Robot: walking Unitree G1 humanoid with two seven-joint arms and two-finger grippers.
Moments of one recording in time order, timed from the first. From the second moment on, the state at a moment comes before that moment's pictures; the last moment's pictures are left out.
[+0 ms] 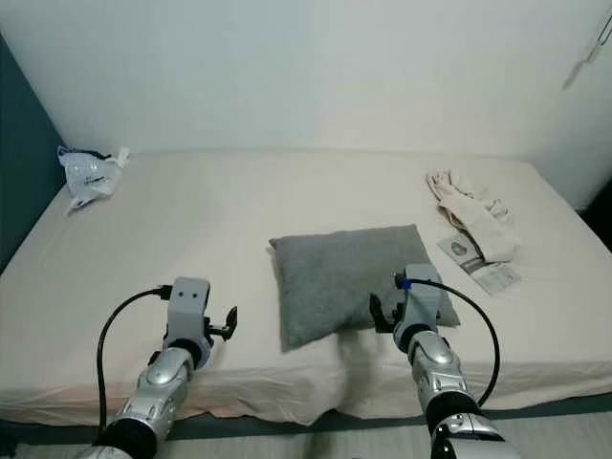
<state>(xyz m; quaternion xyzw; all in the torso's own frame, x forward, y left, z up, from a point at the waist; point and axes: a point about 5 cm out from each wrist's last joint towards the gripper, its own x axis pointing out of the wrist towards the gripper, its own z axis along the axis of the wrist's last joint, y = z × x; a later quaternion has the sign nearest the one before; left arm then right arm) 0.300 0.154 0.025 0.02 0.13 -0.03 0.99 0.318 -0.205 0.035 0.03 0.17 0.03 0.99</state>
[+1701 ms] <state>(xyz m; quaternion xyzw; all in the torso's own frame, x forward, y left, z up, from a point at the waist) 0.343 0.185 0.081 -0.25 0.09 -0.06 0.96 0.352 -0.225 0.092 0.03 0.08 0.03 1.00</state>
